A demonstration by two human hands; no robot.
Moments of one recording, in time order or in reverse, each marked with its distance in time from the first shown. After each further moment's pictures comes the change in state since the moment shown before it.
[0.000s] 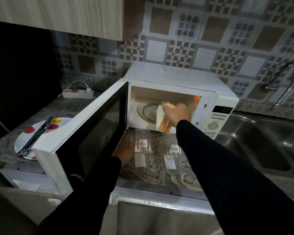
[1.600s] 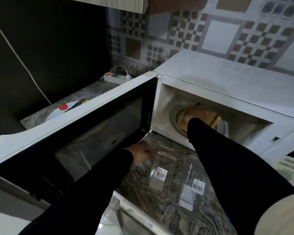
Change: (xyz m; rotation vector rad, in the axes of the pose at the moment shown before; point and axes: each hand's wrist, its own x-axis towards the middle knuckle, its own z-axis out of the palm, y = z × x) left_hand 0.075 0.014 -0.004 0.473 -0.205 -0.124; right_hand 0.157 -0.002 0.116 -0.413 -0.266 -0.176
